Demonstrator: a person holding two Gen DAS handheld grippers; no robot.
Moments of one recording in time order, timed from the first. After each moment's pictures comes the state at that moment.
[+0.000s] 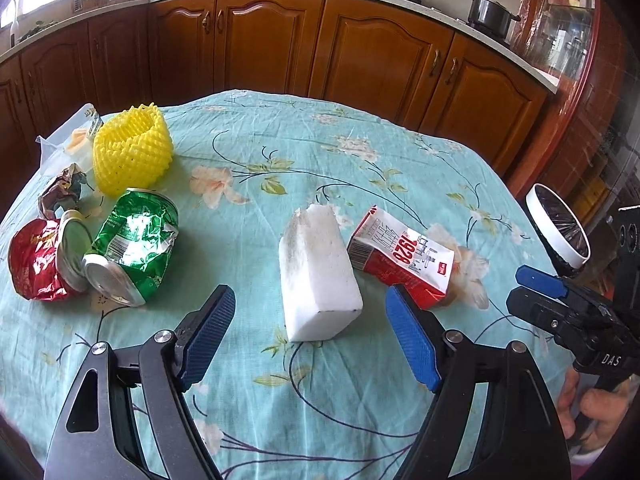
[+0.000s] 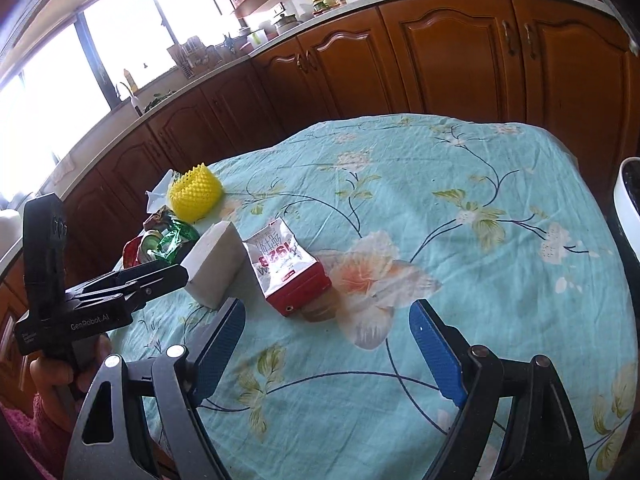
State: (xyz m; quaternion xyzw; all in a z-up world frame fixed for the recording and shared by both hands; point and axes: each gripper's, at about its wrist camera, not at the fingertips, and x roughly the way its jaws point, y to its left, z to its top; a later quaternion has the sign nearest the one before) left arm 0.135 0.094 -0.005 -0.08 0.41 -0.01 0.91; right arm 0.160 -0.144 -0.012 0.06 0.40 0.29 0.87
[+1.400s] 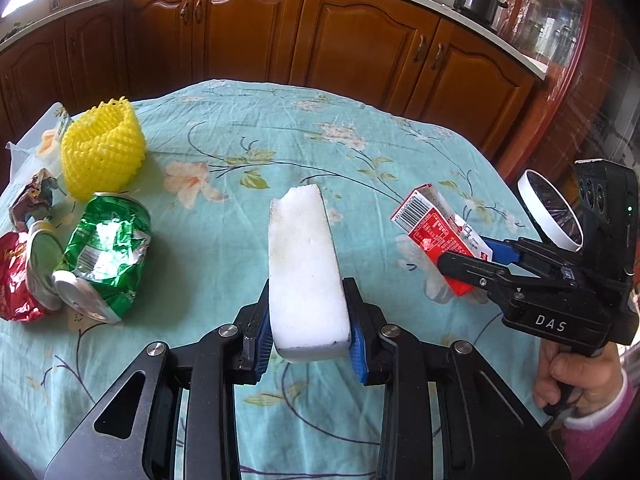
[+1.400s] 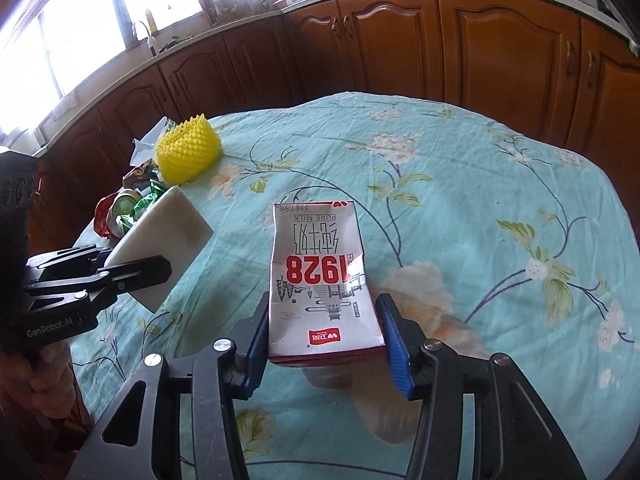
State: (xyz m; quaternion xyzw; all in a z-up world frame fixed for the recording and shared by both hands) left arm 0.149 0.090 -0.011 -0.08 0.42 -0.06 0.90; right arm 0.202 -0.100 -0.033 -0.02 0.41 0.31 0.86
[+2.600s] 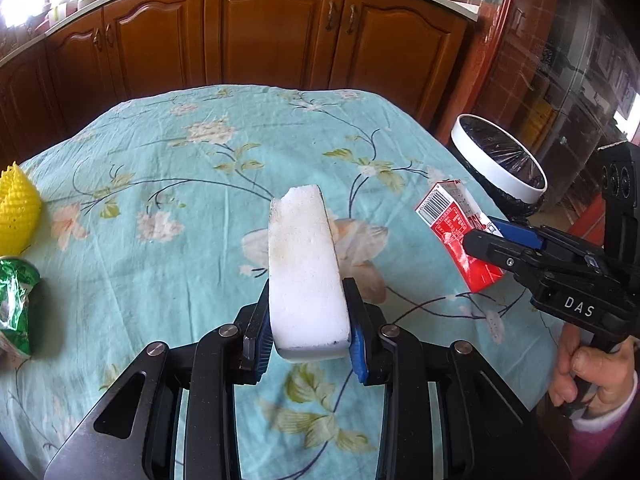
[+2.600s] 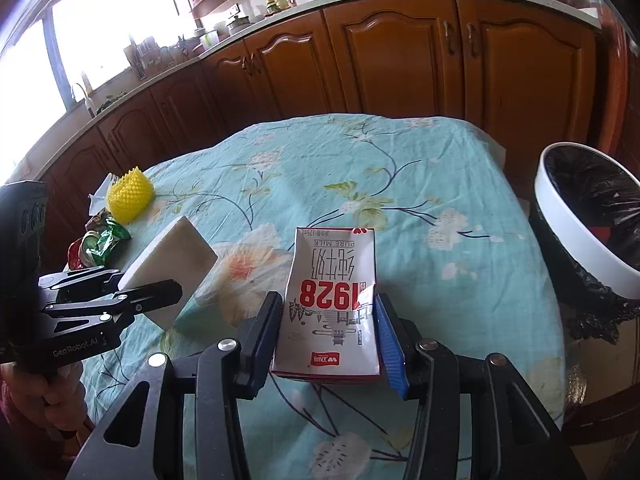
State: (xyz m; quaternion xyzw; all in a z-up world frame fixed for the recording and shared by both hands) left arm 0.165 -0.023 -0.008 0.00 0.43 -0.15 0.89; right arm 0.162 -0.223 -0.019 0.05 0.40 0.19 0.90
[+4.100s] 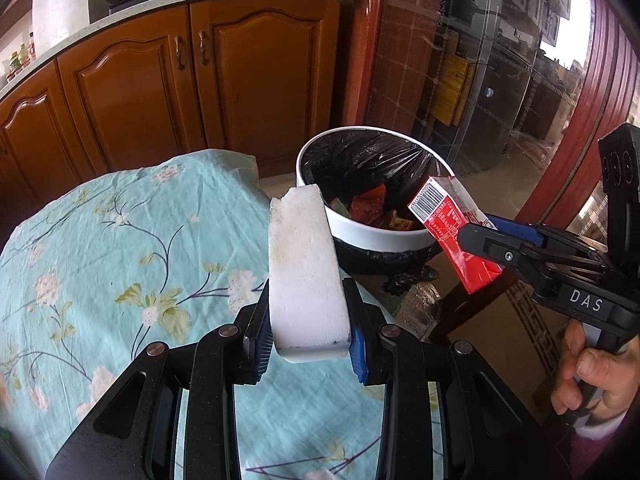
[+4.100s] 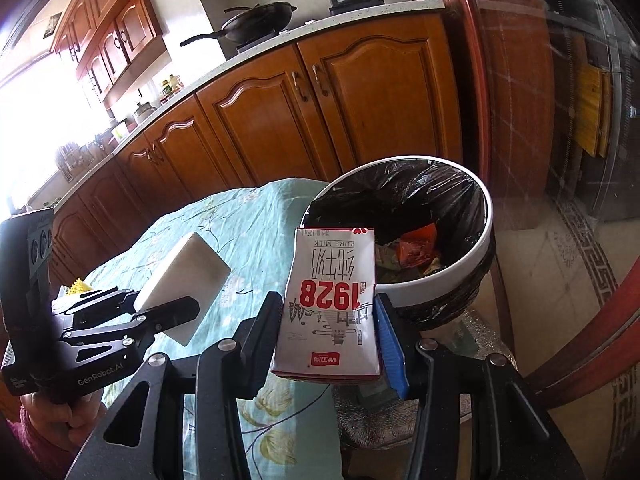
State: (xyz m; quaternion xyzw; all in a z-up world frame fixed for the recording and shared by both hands) left arm 0.222 -0.223 0.033 0.09 0.39 -0.28 0.87; right arm 0.154 -0.409 0.019 0.14 0.35 0.05 0.92
